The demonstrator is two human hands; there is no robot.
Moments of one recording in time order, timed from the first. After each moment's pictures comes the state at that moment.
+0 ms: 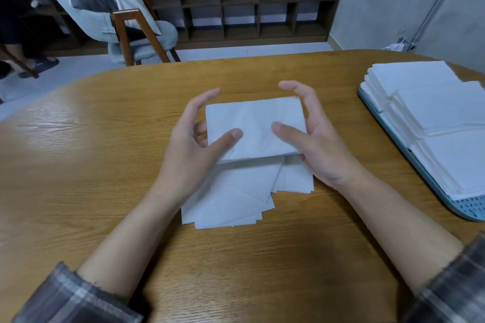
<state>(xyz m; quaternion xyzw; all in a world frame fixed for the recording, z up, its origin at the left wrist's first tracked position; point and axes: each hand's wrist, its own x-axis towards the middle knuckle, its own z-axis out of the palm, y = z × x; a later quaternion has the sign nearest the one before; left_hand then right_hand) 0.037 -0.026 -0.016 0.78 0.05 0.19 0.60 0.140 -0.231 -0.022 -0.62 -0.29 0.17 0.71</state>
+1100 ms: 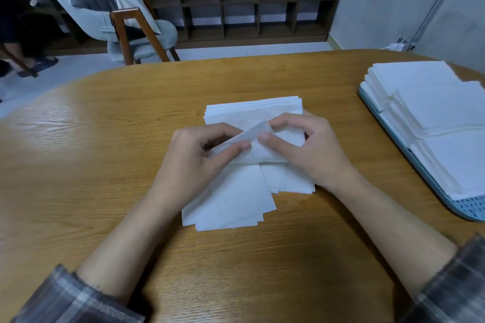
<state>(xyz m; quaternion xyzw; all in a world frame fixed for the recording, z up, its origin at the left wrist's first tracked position) 0.037 -0.018 -0.028 0.87 -0.04 0.19 0.46 0.136 -0.225 -0.035 -0.75 -0.31 0.02 0.58</state>
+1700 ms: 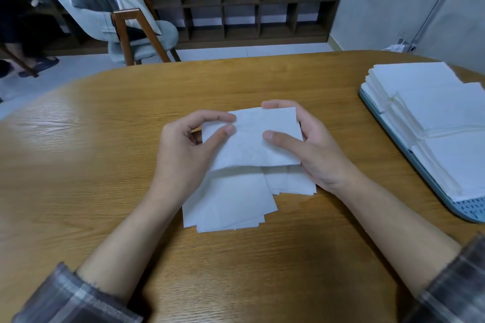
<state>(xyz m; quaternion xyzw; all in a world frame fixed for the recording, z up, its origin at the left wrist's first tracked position) 0.042 -0.020 -0.026 0.78 0.05 0.26 0.56 0.133 -0.226 -0.027 -0.64 -0.25 0.19 0.70</state>
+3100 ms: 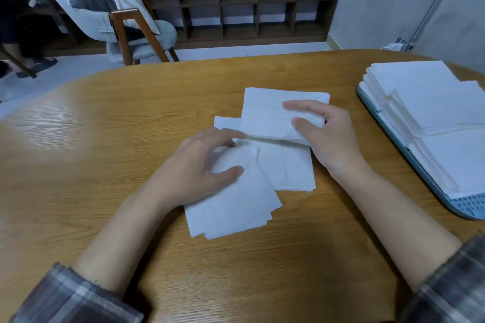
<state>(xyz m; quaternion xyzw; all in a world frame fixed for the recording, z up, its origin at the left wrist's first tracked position) 0.039 -0.002 -0.031 0.95 -0.05 0.06 0.30 0.153 -0.239 -0.027 -0.78 -0.18 0.00 0.60</state>
